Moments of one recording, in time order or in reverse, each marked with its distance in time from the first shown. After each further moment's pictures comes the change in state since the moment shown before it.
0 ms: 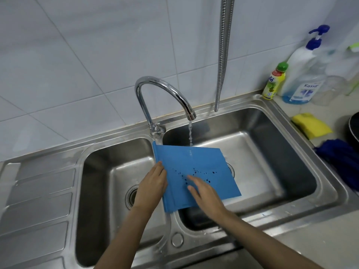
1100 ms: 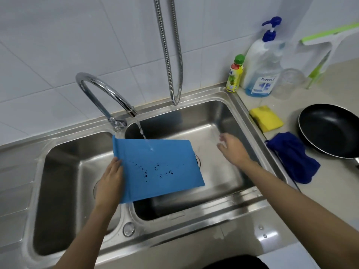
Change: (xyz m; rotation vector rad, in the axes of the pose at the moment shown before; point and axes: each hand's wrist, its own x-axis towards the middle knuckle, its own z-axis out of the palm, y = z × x) left_hand -0.002 0.049 -0.013 -0.084 -0.102 -0.347; right_hand 0.031 0.132 -0.218 -0.240 0.126 0.236
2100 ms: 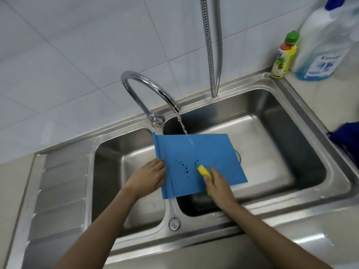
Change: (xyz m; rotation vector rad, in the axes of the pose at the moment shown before) left_hand 0.018 -0.044 -0.031 0.176 -0.071 0.657; right_hand -0.099 -0.115 0.159 0.417 -0.275 0.170
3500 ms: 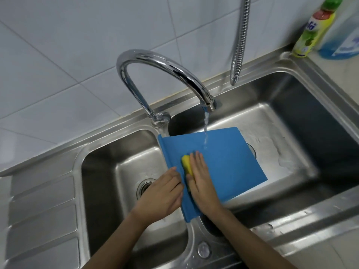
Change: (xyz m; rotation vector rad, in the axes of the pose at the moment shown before) left_hand -0.004 -0.034 0.047 -0.122 0.302 0.222; right_hand 0.047 -0.075 0.099 -0.018 0.170 -0.294
